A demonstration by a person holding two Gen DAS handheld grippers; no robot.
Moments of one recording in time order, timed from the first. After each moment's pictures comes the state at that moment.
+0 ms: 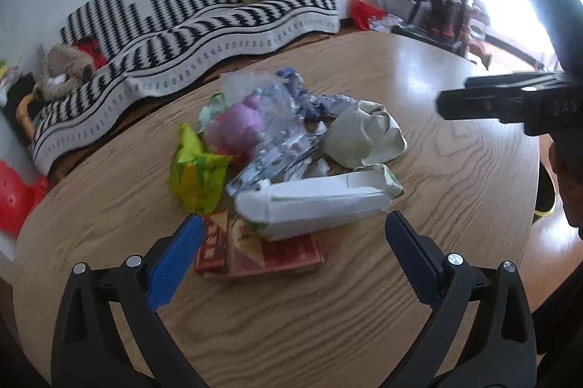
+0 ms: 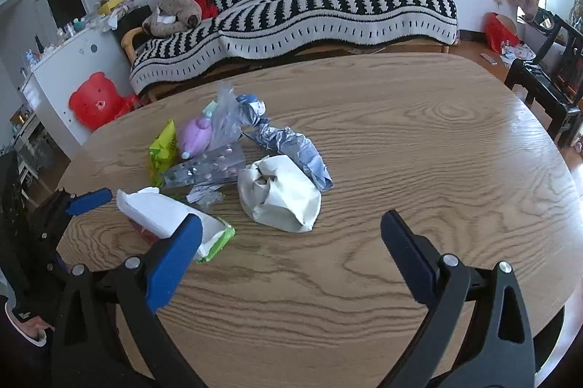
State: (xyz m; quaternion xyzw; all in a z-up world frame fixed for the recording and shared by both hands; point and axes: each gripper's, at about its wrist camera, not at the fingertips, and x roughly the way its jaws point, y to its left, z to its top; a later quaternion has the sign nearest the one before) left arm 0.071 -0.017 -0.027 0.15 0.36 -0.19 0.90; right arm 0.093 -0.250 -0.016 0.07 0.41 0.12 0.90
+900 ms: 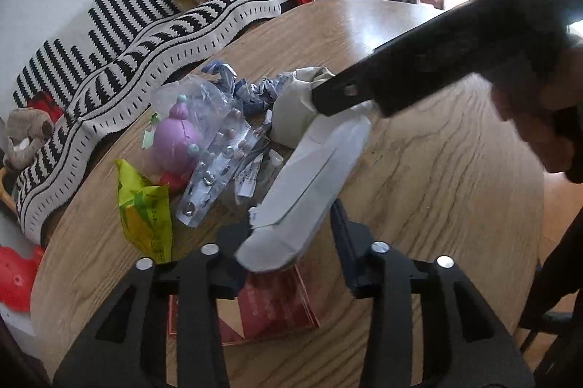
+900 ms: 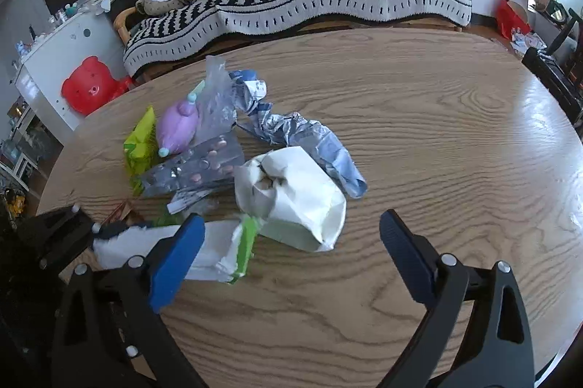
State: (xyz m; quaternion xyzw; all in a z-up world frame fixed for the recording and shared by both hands) left arm 0.082 -0.044 -0.054 0.26 0.36 -0.27 0.86; right arm 0.145 -0.226 -0.048 0.06 0.45 0.13 0.88
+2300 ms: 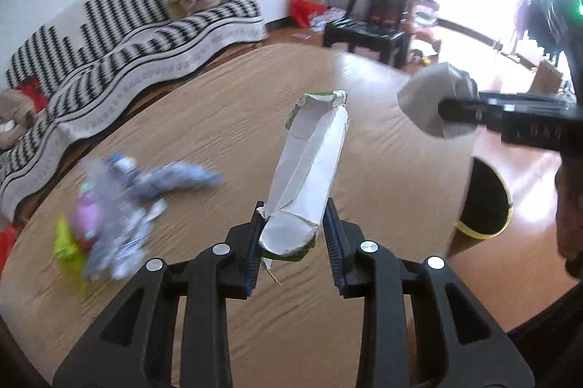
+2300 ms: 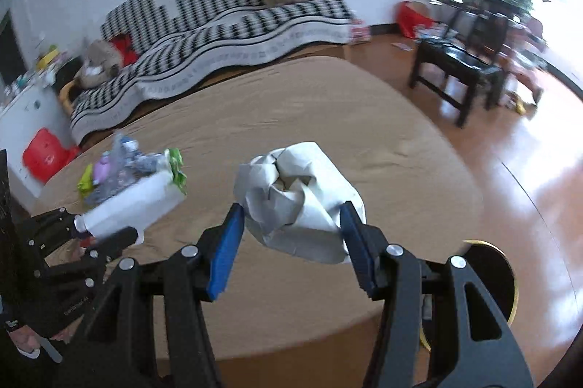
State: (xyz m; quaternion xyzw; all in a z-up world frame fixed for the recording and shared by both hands) left arm 0.048 -0.211 -0.003 0.17 0.36 -0.28 0.87; right arm -0.006 -0.461 0.005 0.13 0.37 -0.04 0.92
